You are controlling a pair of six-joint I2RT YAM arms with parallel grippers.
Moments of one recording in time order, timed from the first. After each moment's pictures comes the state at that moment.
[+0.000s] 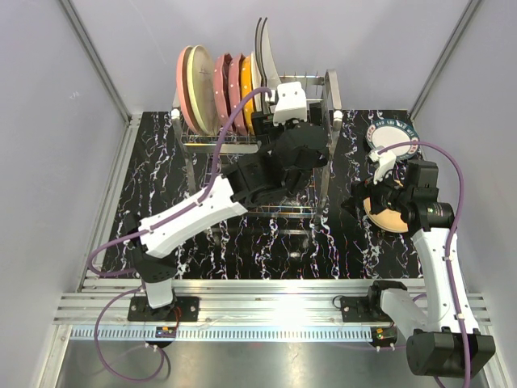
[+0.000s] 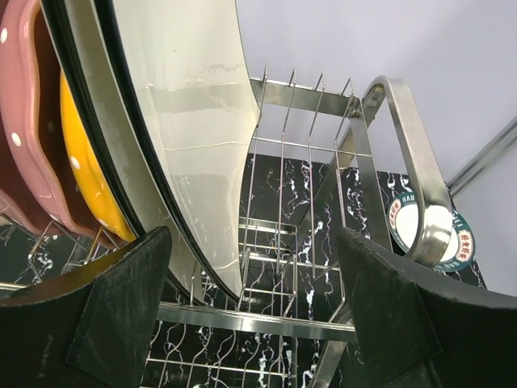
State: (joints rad) left arm -1.18 1.82 2.20 -0.59 -1.20 -0.39; right arm -0.06 0.92 0.97 -0.75 -0.60 -0.31
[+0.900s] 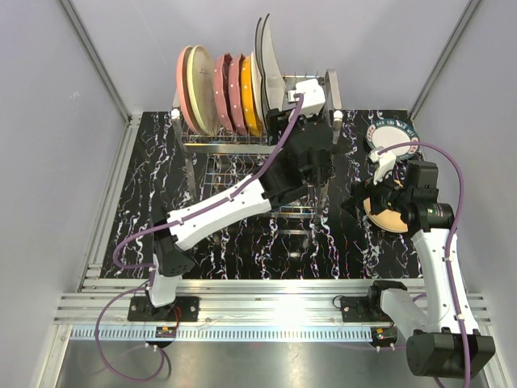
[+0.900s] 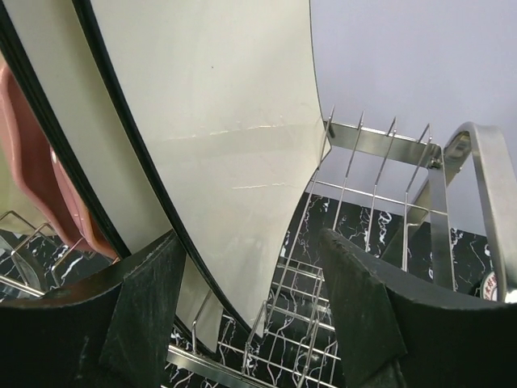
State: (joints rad) left arm -1.15 1.95 2.13 0.00 -1.45 0.13; right arm -0.06 0.91 0.96 -0.75 -0.60 -0.31
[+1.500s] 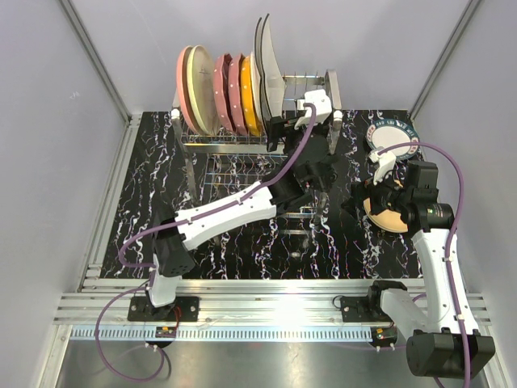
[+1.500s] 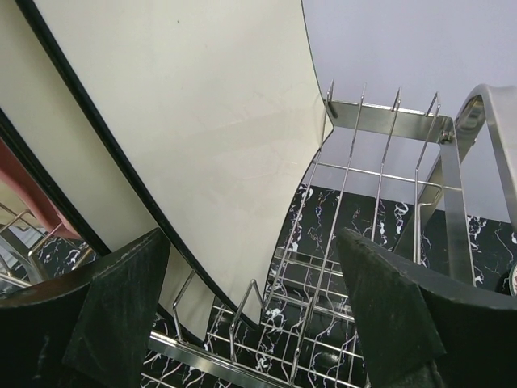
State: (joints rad) left arm -1.16 1.95 1.99 0.28 -1.46 0.33; right arm -0.06 0.91 0.96 -0.75 -0.60 -0.31
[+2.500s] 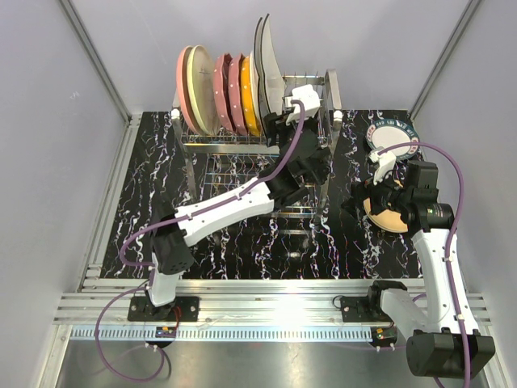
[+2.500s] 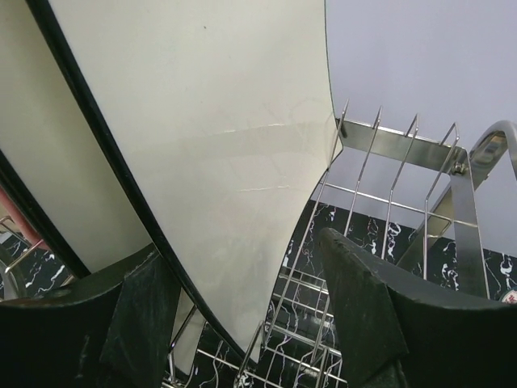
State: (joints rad) left arm -1.11 1.94 1.94 0.43 -1.44 0.35; right arm -0.06 0.91 0.96 -0.75 -0.59 -0.31
